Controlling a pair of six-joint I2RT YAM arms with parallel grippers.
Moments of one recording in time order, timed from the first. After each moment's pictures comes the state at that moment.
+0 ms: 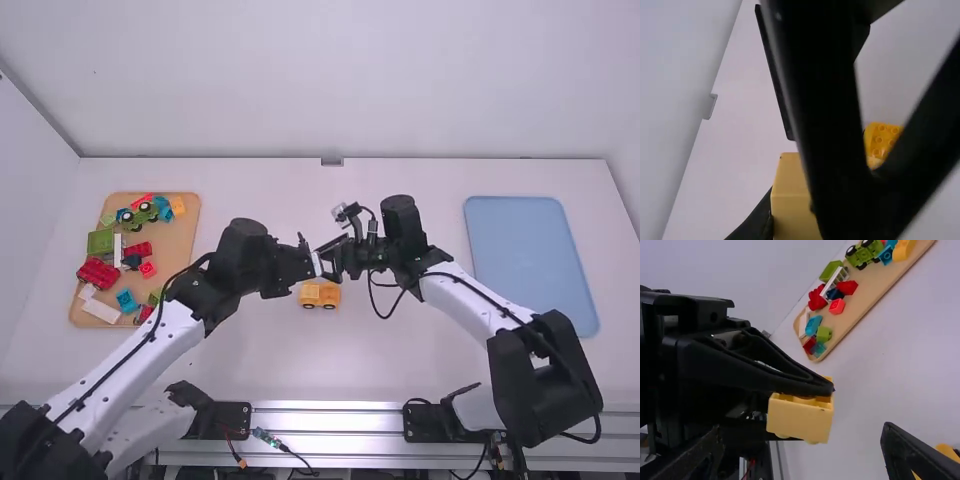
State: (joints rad) left arm -0.46 1.11 0.80 -0.38 0.21 0.87; right arm 0.44 1.51 0.82 0.12 -1.07 0.31
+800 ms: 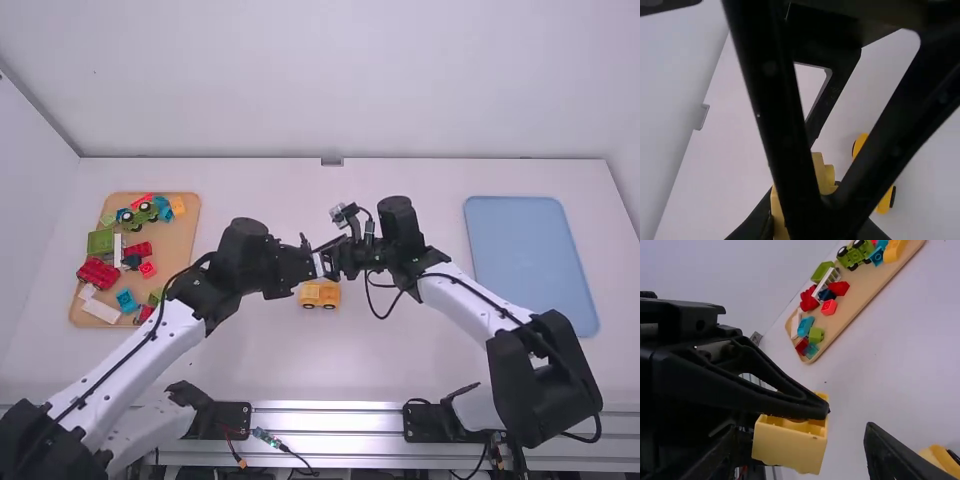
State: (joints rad) left arm -0.46 1.11 0.80 -0.37 0.27 0.86; right arm 0.45 1.51 0.82 0.12 -1.03 0.32
